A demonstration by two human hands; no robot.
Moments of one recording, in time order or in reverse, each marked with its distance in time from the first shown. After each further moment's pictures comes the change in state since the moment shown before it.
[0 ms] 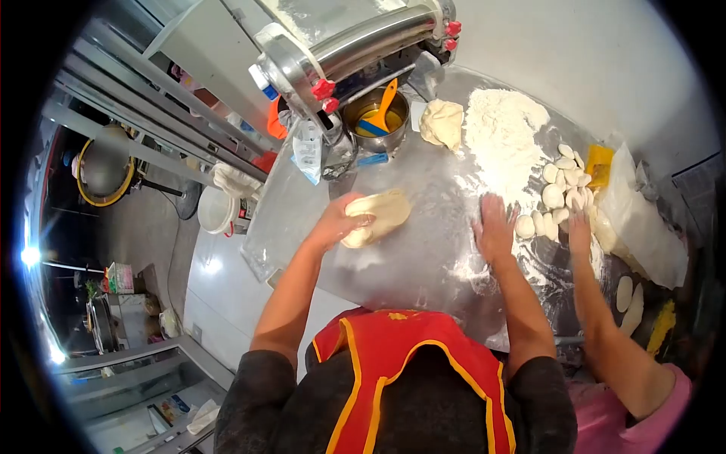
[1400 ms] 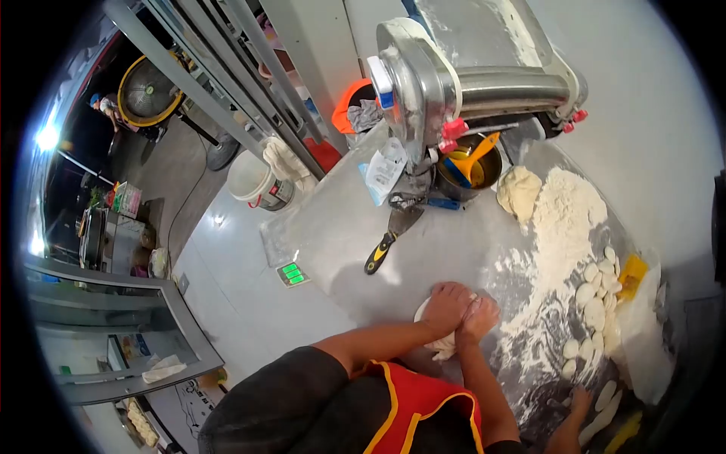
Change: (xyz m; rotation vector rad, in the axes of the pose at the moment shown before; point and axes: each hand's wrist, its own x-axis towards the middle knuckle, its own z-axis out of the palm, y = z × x) left_hand 0.023 -0.101 0.142 0.919 0.483 0.598; right_hand -0.032 -0.125 0.055 0.370 0.095 0.320
